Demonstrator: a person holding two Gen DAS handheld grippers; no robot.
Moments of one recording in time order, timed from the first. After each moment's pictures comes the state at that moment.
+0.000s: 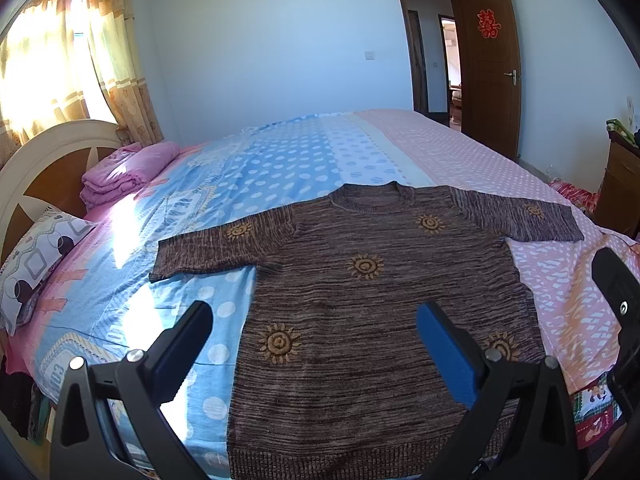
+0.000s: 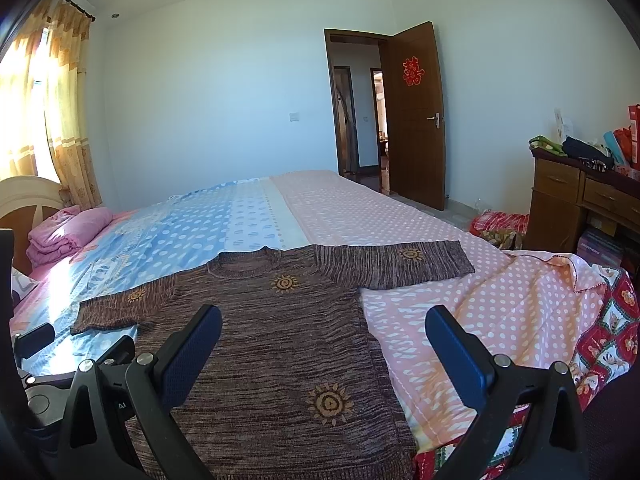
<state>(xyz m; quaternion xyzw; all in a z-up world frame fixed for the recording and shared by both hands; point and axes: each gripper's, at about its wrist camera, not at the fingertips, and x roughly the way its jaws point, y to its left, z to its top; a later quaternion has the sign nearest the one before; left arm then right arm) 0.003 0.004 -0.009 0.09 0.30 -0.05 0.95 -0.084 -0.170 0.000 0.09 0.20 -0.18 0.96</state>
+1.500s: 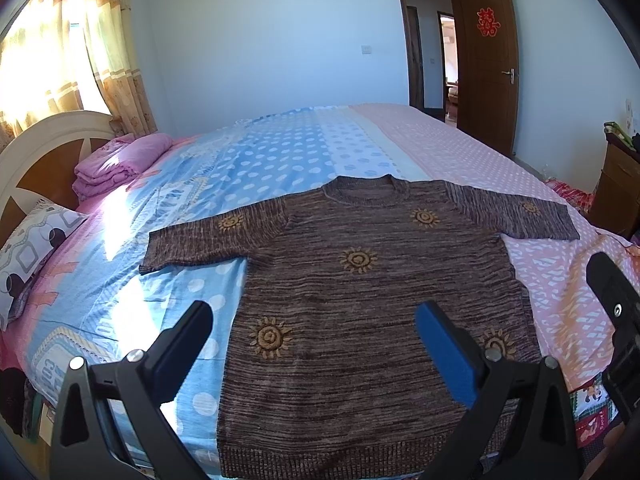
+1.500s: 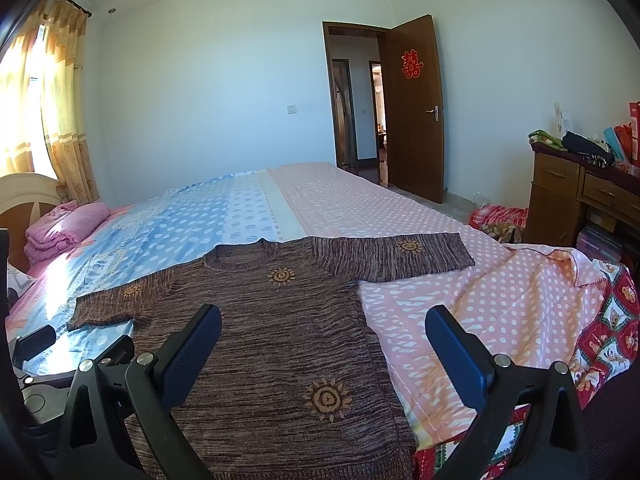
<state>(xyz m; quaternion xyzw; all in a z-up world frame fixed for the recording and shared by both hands) 0.009 0.000 -0.014 0.08 0.32 -0.06 0.94 -0.080 -0.172 -0.007 0.09 0.21 -0.18 0.96</state>
